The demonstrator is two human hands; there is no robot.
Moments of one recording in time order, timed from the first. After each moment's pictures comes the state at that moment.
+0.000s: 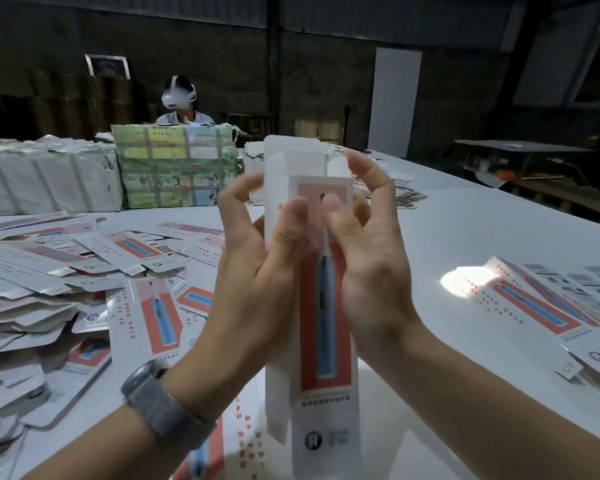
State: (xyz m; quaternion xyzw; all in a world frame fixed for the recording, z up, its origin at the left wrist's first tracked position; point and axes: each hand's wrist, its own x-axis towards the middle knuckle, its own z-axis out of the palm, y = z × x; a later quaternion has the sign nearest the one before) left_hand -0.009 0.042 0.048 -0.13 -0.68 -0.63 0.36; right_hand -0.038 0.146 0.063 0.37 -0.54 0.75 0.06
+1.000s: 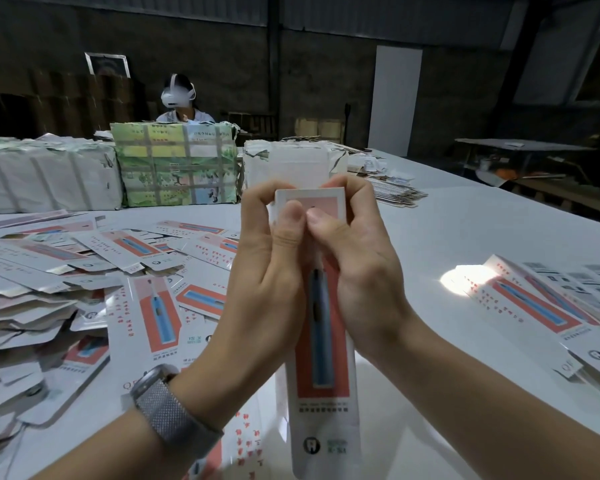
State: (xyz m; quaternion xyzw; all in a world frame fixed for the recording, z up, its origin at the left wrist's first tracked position) left_hand -0.005 0.056 0.049 -0.19 -0.64 -0.65 0.36; right_hand -0.048 0.144 0.059 0.40 -0.51 0.76 -0.01
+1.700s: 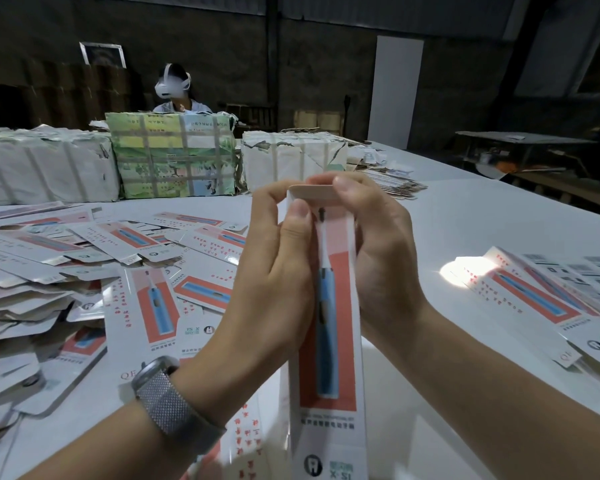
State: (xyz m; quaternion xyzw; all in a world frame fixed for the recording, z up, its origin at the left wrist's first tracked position) left_hand -0.006 0.056 0.043 -0.14 -0.68 -0.64 0.33; right_hand -0.053 0.148 0.062 0.34 -0.52 0.78 0.03
